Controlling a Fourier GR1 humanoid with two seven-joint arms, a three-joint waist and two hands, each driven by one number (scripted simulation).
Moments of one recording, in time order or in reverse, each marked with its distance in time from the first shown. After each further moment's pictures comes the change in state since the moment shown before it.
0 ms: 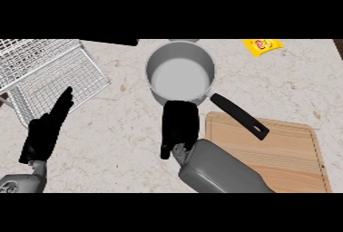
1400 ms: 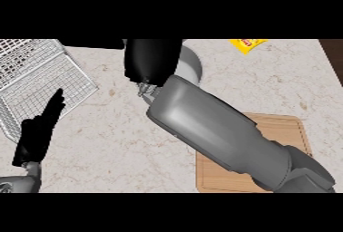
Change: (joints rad) left arm 0.014 0.002 0.045 0.023 -0.004 0.018 -0.007; right arm -0.555 -0.002 -0.144 0.250 0.230 -0.273 0.081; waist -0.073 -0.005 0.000
